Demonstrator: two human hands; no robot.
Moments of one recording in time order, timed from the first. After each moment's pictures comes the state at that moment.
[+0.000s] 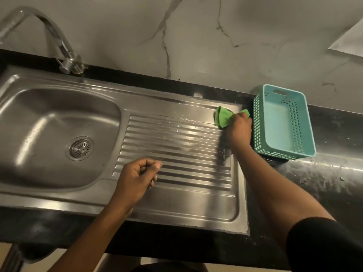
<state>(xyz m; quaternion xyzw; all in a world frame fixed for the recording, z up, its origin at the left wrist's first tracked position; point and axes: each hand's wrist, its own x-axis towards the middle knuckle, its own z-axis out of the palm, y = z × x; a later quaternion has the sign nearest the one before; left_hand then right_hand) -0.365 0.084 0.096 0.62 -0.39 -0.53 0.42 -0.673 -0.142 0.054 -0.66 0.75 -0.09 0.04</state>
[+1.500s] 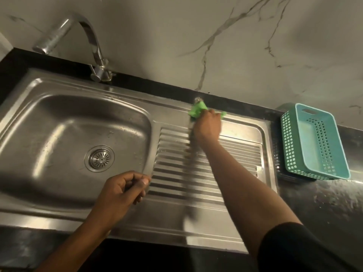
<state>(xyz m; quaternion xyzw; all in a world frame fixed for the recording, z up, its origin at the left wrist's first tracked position) -0.218 0.084 0.110 0.63 -0.37 -0.55 0.40 -0.431 -0.169 0.062 -0.66 0.74 -0.09 0.09</state>
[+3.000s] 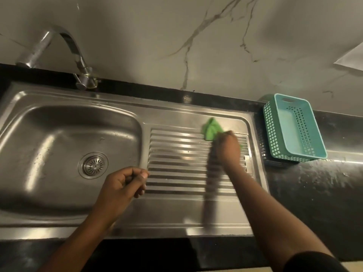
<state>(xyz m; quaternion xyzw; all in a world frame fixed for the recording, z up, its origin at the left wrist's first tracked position) -0.221 0.073 0.119 0.61 -0.39 -0.56 0.40 -0.550 -0.088 0.054 -0.63 0.76 -0.10 0.11</state>
